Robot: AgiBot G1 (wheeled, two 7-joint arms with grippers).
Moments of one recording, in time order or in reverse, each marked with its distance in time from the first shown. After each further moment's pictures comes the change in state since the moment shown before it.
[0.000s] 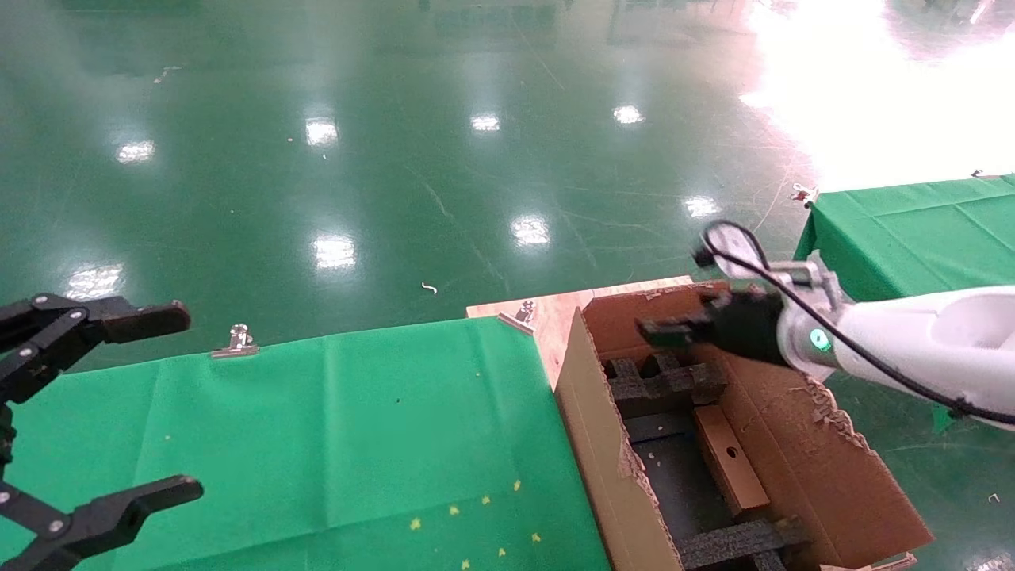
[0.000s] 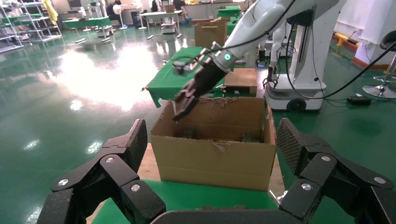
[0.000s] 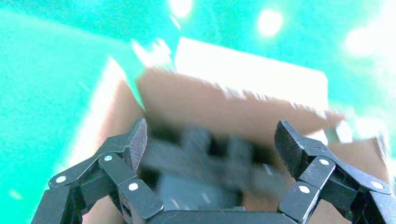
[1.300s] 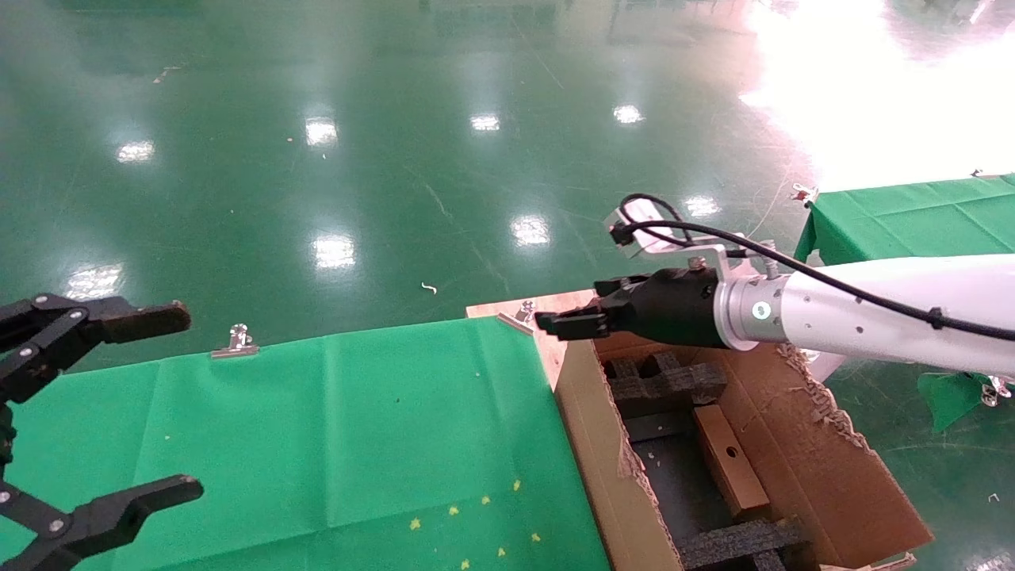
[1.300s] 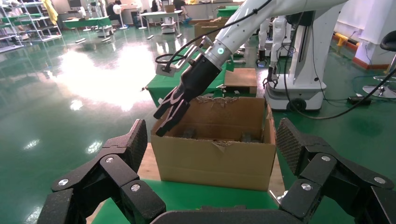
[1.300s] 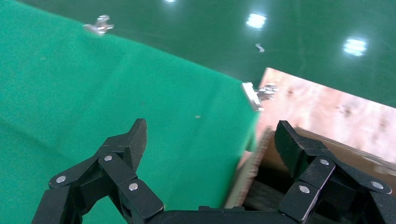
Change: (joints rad) left arm 0.000 0.000 0.000 0.000 -0.001 0.000 0.000; right arm -0.238 -0.053 0.567 -0.018 0.516 -0.288 -0.664
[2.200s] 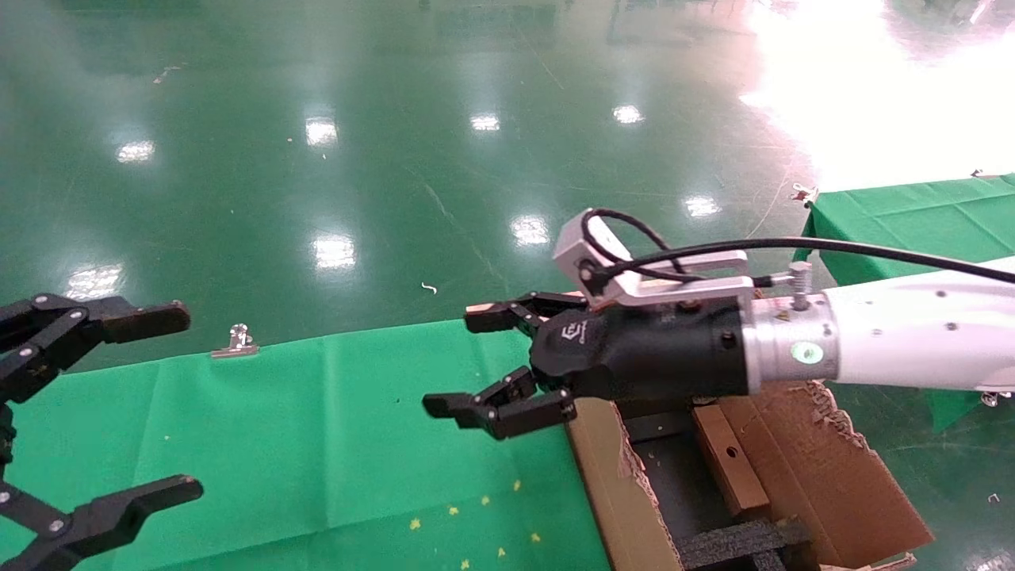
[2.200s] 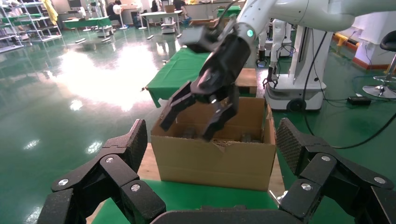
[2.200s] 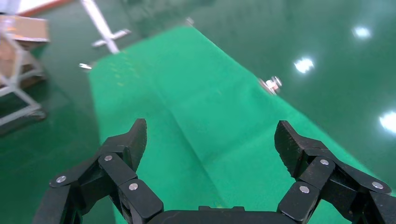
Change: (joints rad) left arm 0.000 0.000 0.000 0.000 0.000 0.000 0.000; right arm -0.391 -0.052 0.761 -0.043 0.430 -0.594 -0.715
